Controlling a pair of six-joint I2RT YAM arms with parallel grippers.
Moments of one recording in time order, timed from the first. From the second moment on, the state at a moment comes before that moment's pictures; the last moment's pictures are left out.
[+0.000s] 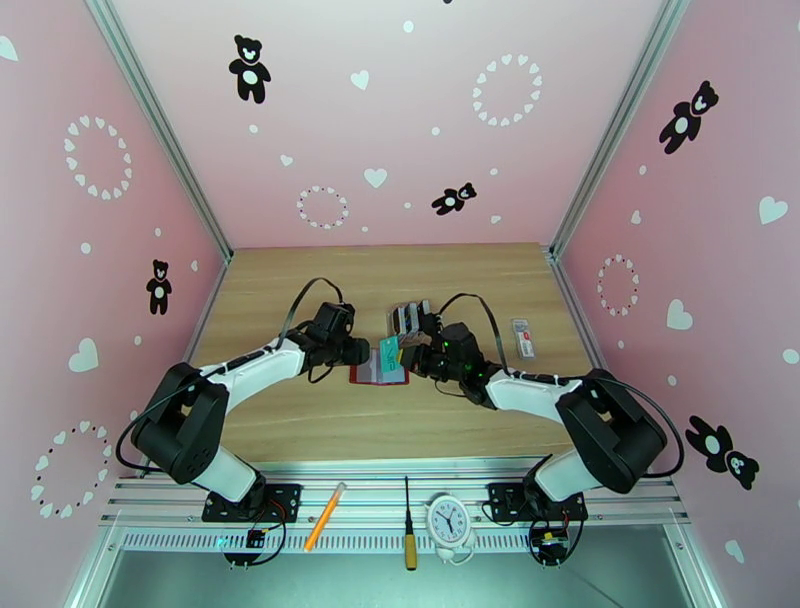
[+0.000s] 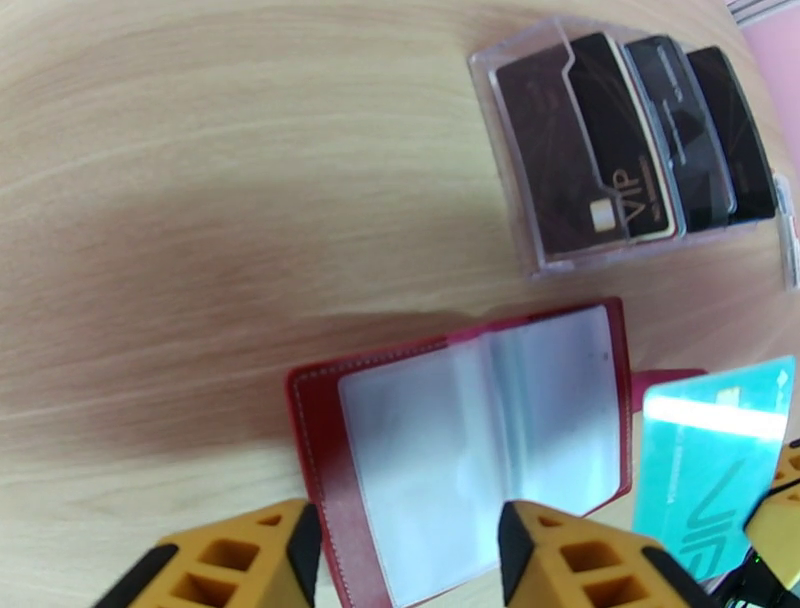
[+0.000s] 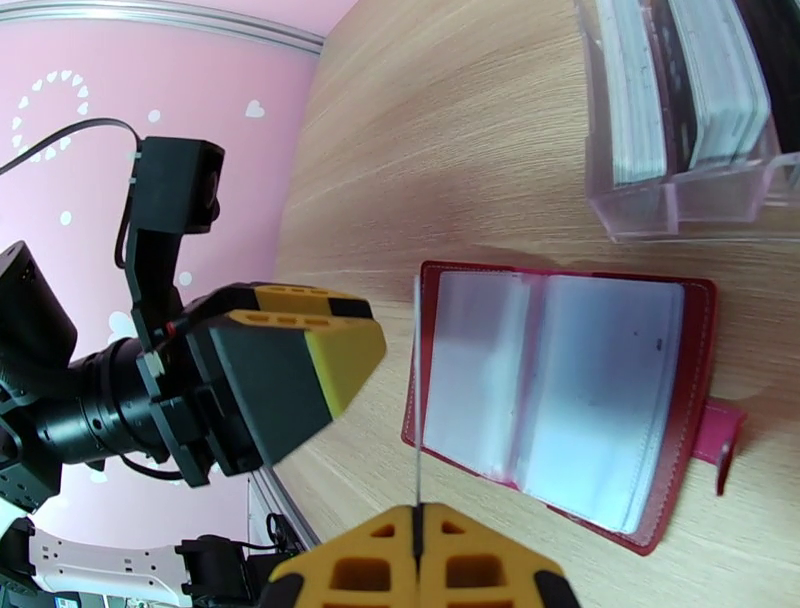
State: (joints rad) left arm -0.52 1.57 0.91 -0.31 0.12 -0.48; right arm 0.64 1.53 0.60 0.44 -0.43 0.94
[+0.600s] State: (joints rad) left arm -0.54 1.63 0.87 -0.27 0.14 -0.45; right arm 0.65 1.67 0.60 0.53 -0.41 0.97
